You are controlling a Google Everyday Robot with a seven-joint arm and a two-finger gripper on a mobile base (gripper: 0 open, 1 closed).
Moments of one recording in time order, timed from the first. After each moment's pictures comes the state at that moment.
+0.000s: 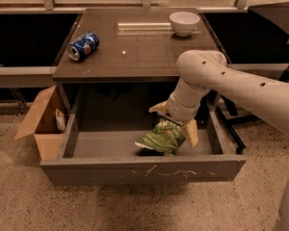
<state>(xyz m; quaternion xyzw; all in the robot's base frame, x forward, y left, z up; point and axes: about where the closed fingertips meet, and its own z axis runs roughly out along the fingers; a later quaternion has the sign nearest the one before) 0.582 -0.101 0.672 -0.91 0.40 0.05 0.11</state>
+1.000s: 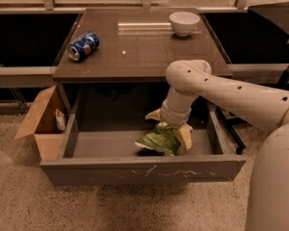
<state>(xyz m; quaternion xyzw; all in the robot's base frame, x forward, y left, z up) 0.595 -0.095 0.625 -0.91 0.40 0.06 0.07</state>
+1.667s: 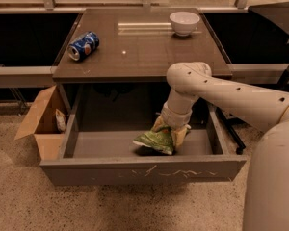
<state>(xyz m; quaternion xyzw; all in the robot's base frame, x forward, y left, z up) 0.595 -0.097 0.614 -0.91 0.40 0.07 0.07</state>
